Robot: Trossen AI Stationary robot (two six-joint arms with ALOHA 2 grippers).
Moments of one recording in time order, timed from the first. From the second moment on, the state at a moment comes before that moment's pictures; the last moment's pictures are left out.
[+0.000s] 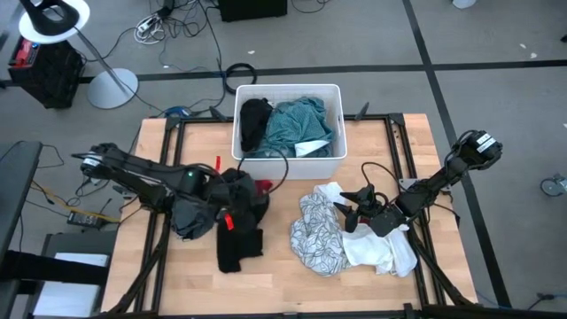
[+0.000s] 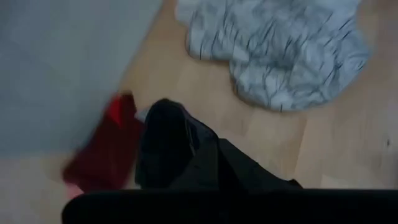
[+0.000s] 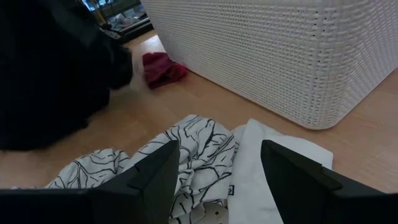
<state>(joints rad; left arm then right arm) -0.26 1.38 1.26 -0.84 -0.28 -0.58 0.60 1.26 0.24 0.36 1.02 0.91</state>
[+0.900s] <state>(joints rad) -0.04 1.38 1.81 -0.56 -0.63 0.05 0.58 1.26 0.24 0.36 1.03 0.90</state>
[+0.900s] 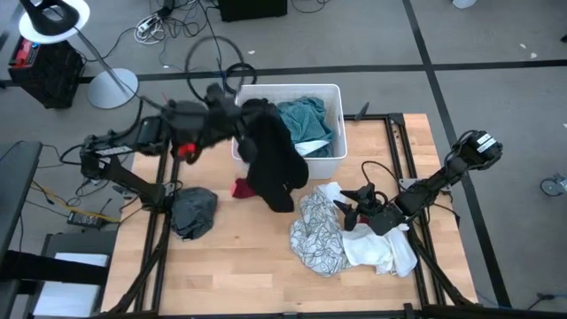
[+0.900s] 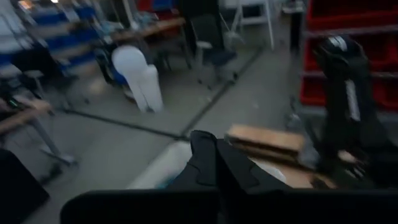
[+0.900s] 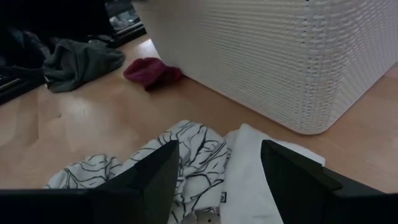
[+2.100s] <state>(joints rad) 0.27 1.47 1.81 -0.64 -0.47 0.17 0.57 1.26 0.24 0.36 1.02 0.87</state>
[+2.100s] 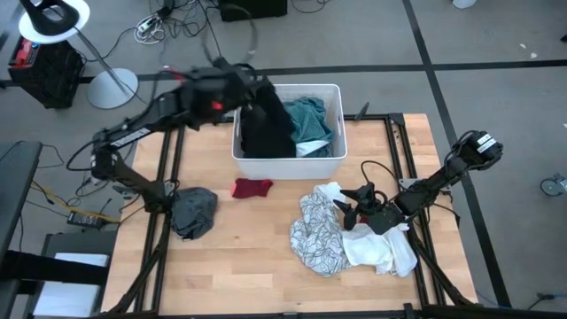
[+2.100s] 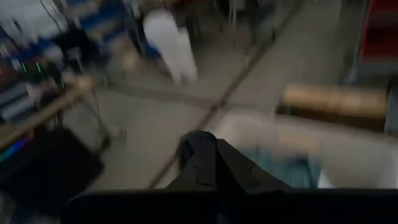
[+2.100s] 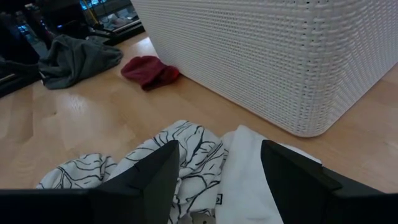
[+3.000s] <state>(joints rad) 0.45 1.96 1.79 -0.88 0.01 -0.03 0.57 1.26 0.24 0.36 1.01 0.86</state>
